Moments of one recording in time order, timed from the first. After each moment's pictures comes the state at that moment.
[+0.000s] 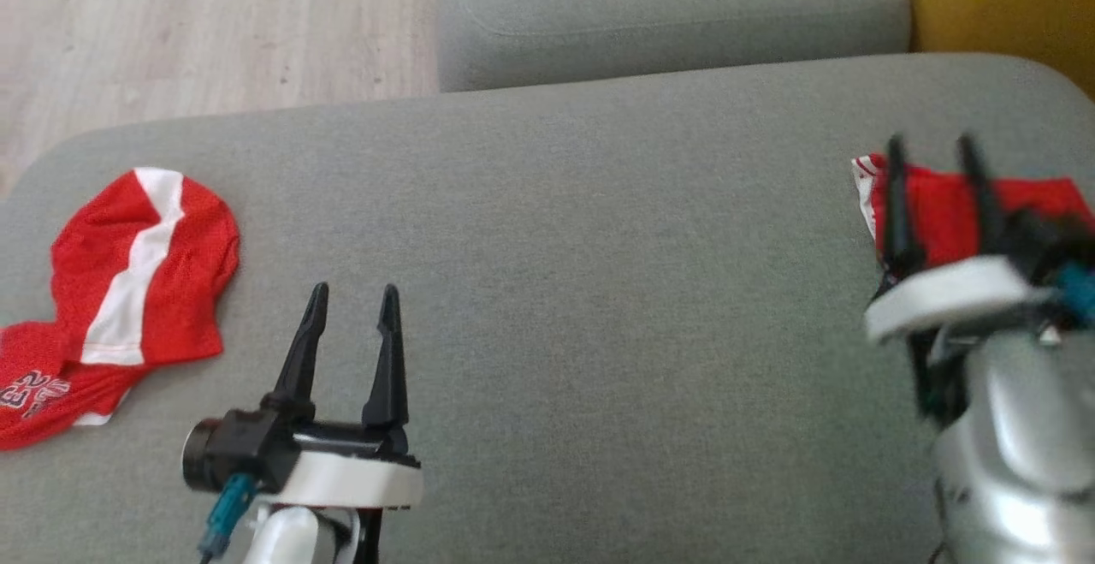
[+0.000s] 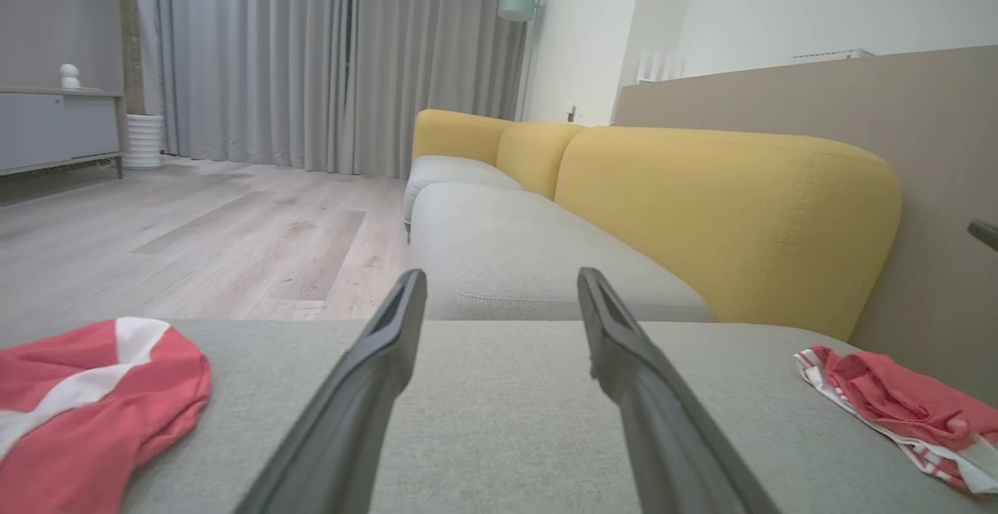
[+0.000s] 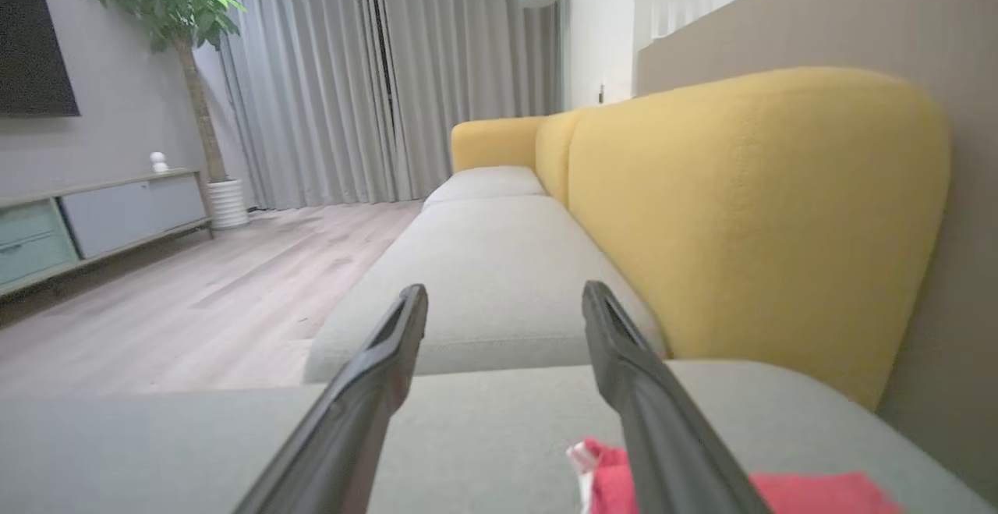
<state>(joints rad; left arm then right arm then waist) -0.08 0.05 -0.23 0.18 -0.25 -0.04 -0.26 -0.42 -0.11 -0.06 0.52 0.11 0.13 -0.23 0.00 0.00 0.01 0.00</state>
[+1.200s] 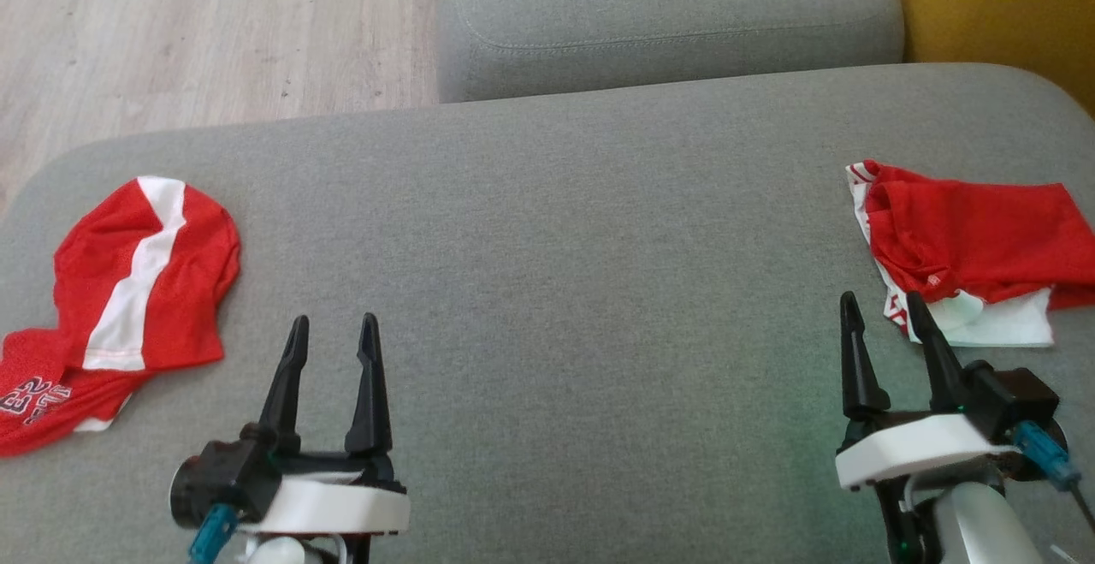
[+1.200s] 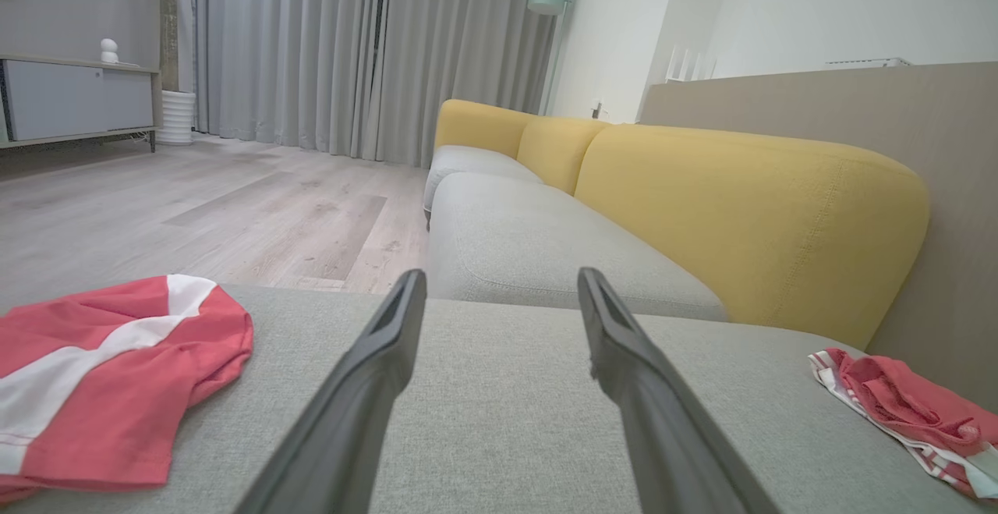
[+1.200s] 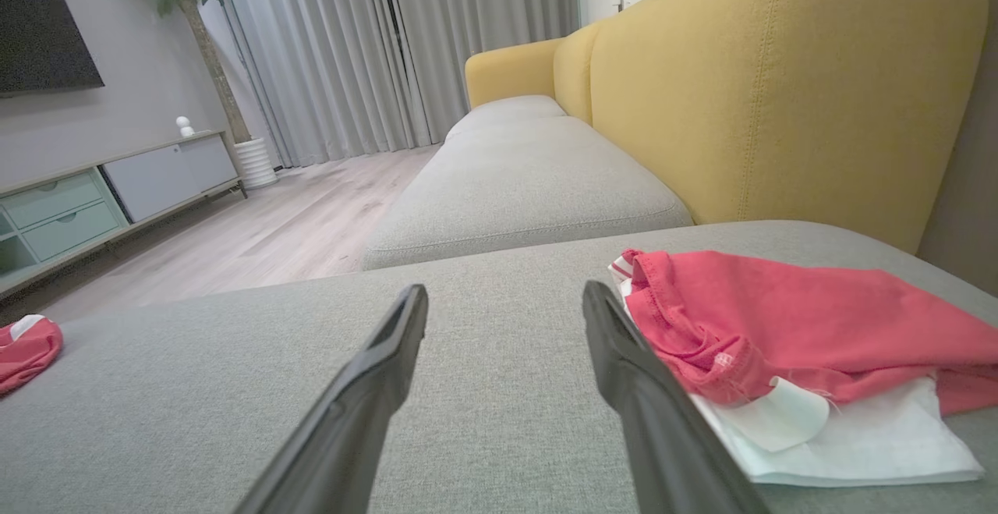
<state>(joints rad) -0.01 0.05 -0.19 0.15 -0.28 -0.03 -0.26 -0.07 -0.05 0.00 0.34 0.16 0.13 -0.25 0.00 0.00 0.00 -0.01</state>
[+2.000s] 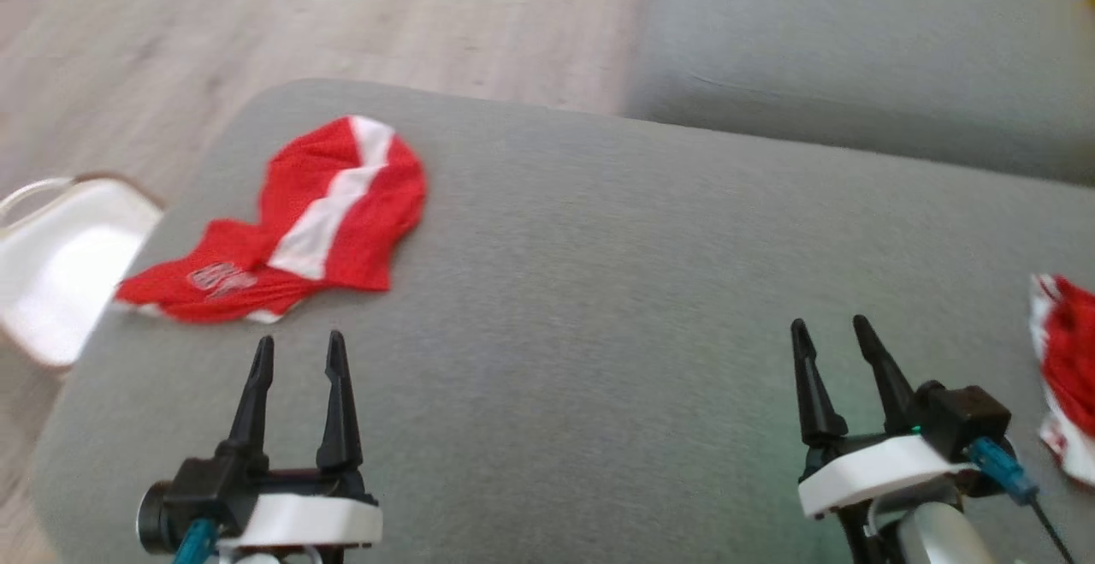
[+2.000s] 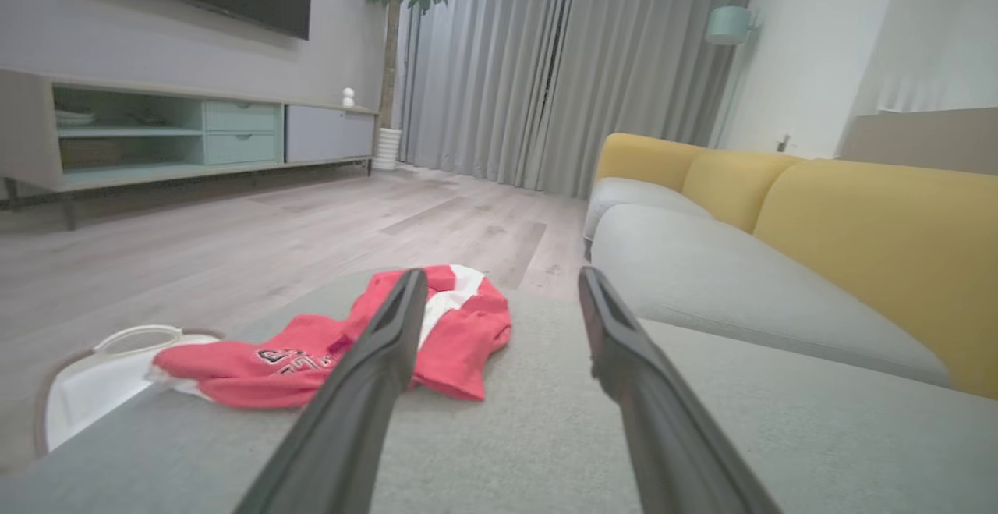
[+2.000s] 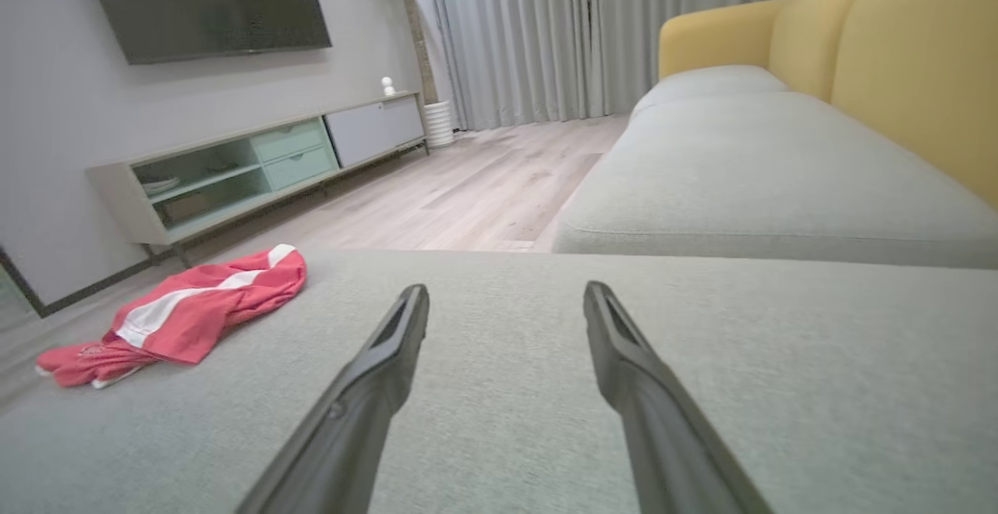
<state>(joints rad) 0.01 0.05 -0.13 0.17 -0.24 -0.03 -0.26 -0.04 -0.05 0.09 0.36 0.21 0.13 -0.25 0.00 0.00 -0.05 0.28</state>
